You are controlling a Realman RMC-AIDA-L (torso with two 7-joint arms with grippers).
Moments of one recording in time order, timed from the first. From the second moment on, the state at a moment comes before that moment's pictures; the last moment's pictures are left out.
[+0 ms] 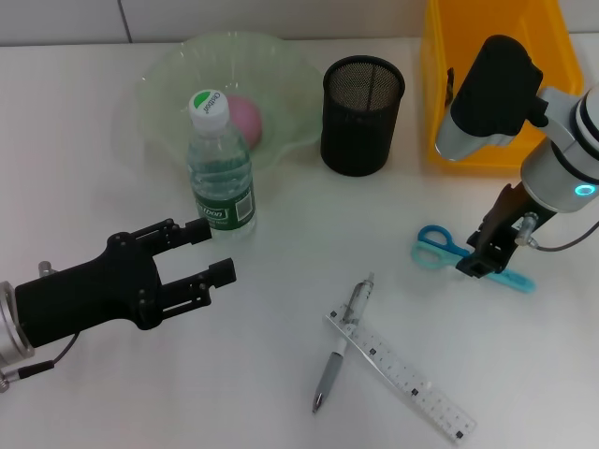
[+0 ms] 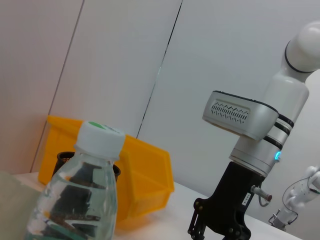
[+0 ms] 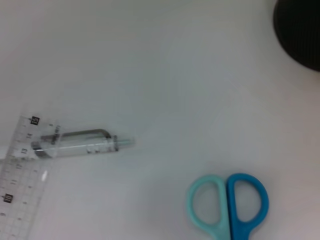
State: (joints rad) left arm -0.35 -2.02 0.84 0.34 1.66 1.67 -1.07; right arm 0.71 2.08 -1.47 -1.10 -2.70 -1.48 2.36
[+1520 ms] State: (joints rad) left arm -0.35 -2.02 0.84 0.34 1.65 1.67 -1.07; right arm 0.51 2.08 -1.05 -1.17 -2.00 -1.25 1.99
